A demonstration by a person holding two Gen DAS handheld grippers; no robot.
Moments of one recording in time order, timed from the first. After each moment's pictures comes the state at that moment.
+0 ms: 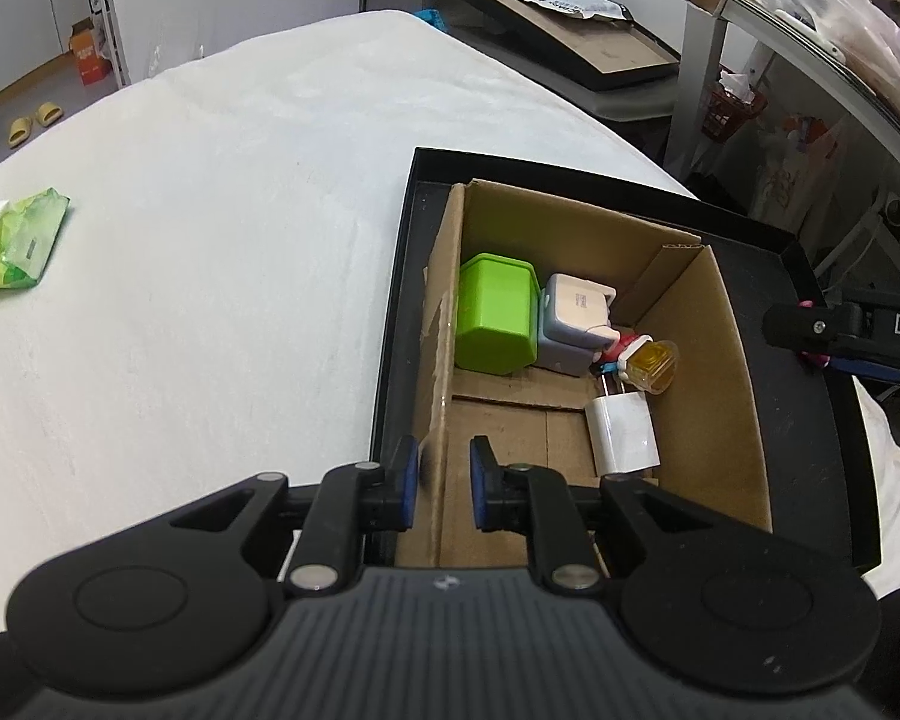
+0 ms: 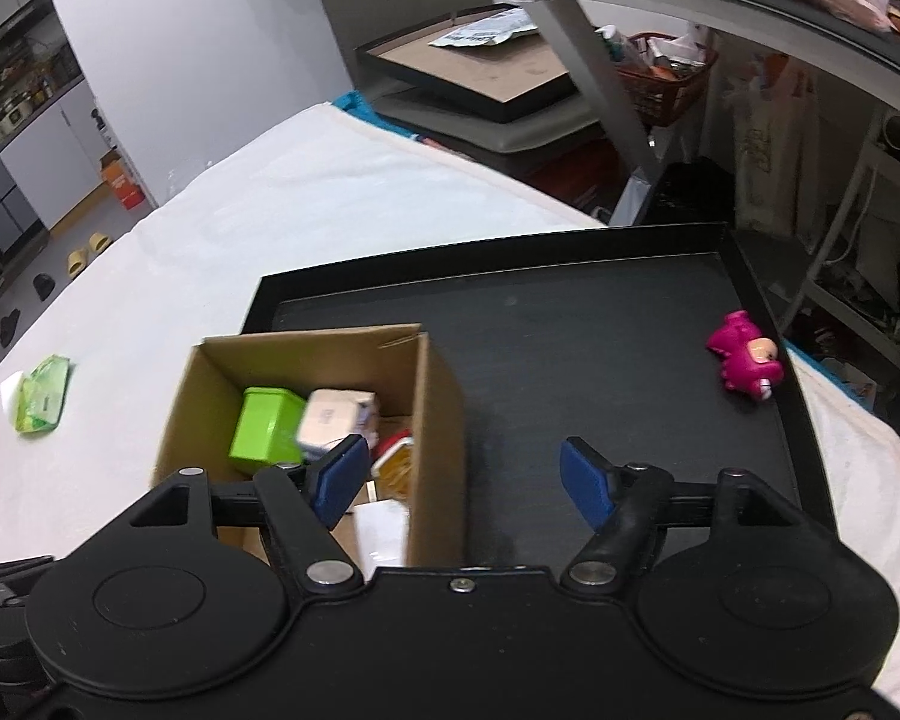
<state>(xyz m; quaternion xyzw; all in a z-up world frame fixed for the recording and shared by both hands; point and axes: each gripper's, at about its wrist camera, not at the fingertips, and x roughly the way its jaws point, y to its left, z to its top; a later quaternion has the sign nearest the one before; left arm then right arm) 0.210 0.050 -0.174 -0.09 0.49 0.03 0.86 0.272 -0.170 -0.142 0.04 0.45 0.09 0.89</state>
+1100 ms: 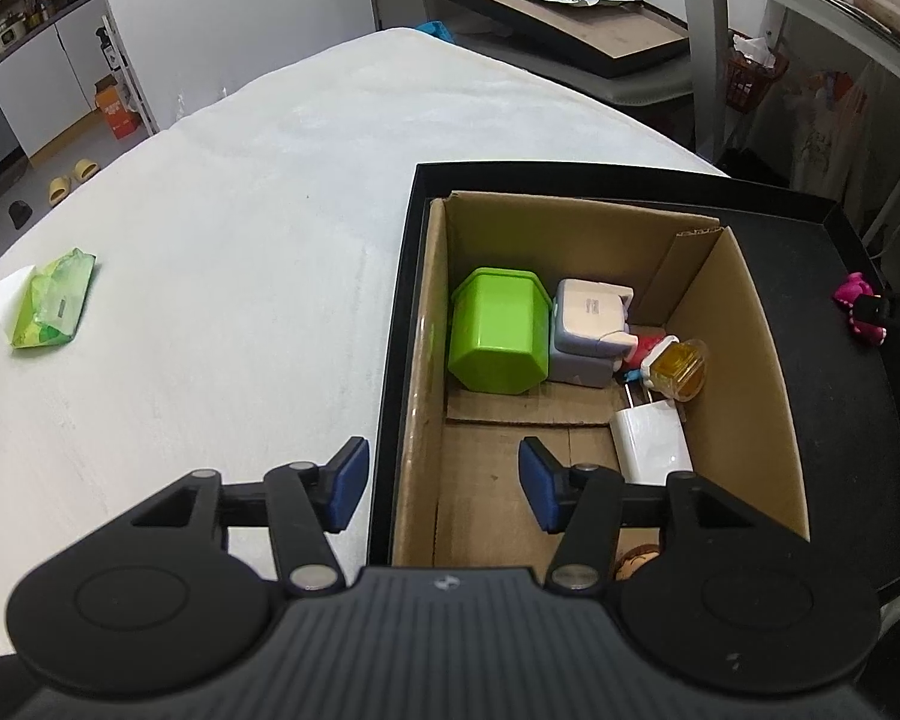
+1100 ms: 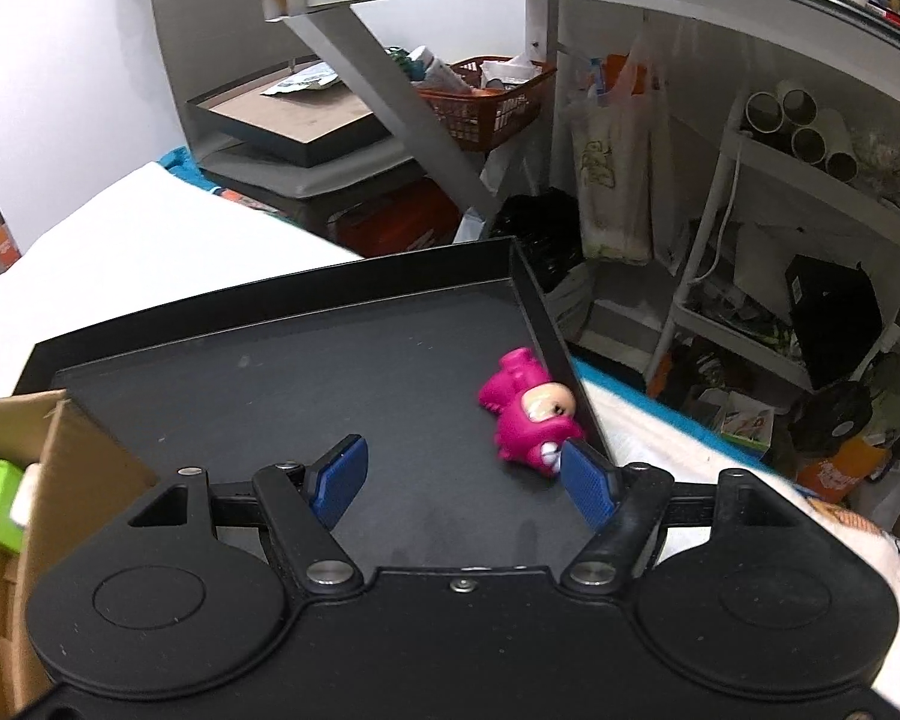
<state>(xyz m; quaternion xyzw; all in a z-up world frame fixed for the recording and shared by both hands) 0.227 0.014 -0.179 -0.01 0.49 0.08 0.87 0.315 -0.272 -0.210 0.03 0.39 -0.02 0.92</state>
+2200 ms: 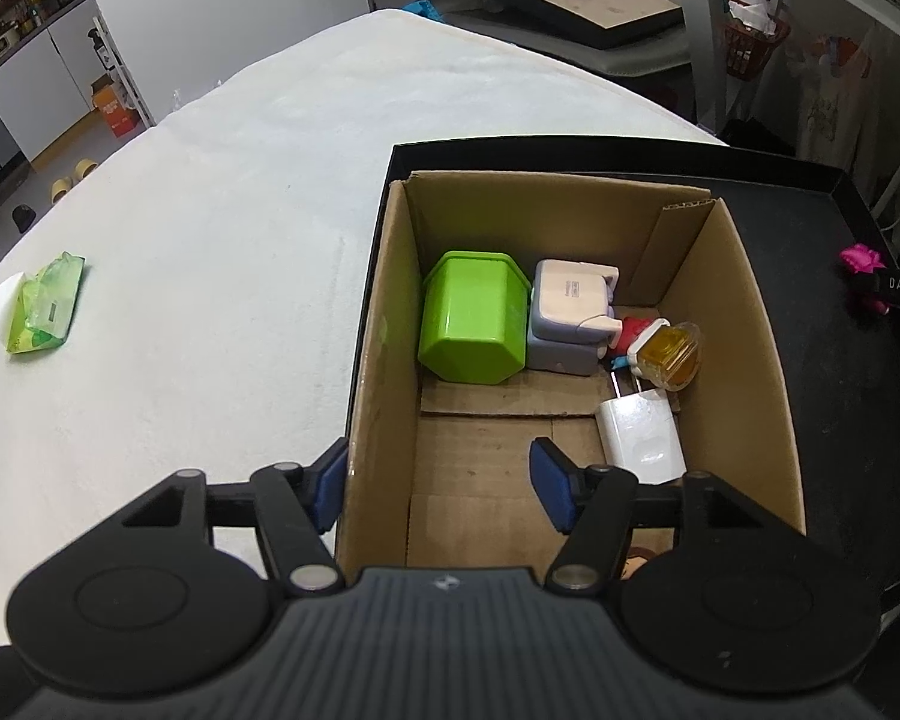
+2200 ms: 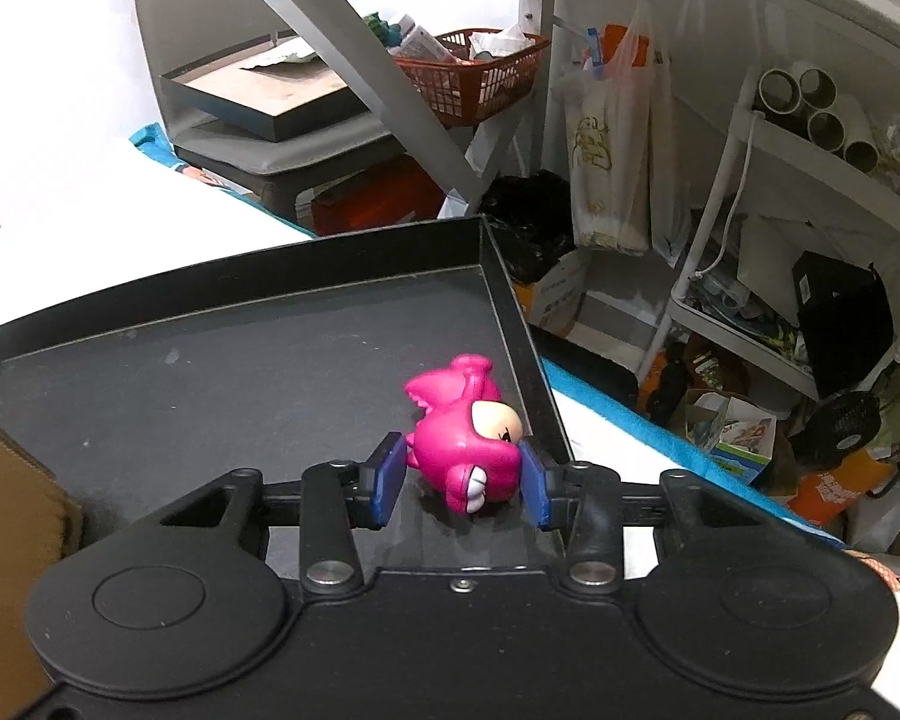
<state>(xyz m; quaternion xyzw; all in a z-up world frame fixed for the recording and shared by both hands) 0.238 -0.004 -0.188 0.01 0.51 0.08 0.86 0.342 -0.287 -0.233 0.02 0.40 -0.02 0.91</state>
